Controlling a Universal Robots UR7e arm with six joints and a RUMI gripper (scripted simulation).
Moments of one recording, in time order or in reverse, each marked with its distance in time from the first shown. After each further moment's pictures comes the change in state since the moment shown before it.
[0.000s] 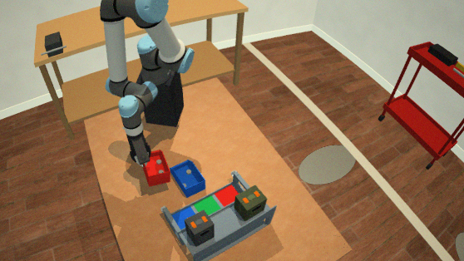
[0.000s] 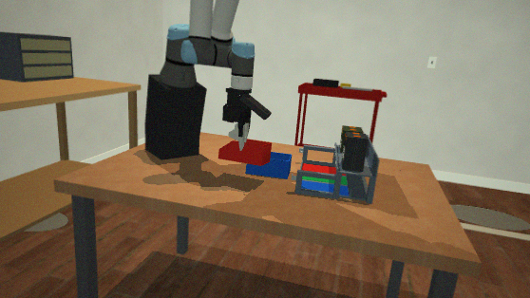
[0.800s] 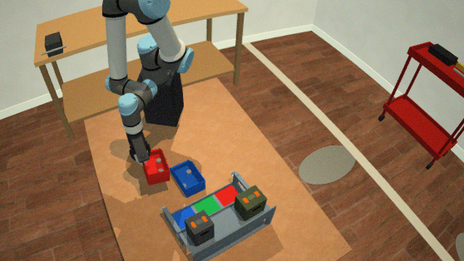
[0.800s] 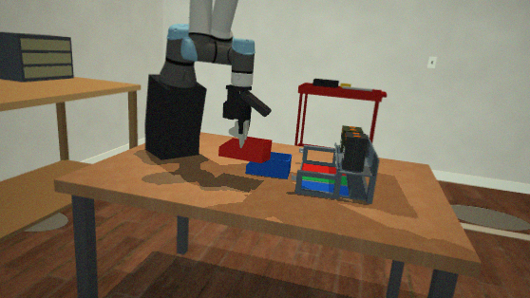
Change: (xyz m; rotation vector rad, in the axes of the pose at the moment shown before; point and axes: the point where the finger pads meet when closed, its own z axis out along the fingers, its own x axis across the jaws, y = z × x) arm 0.000 0.000 -0.010 0.000 0.000 0.000
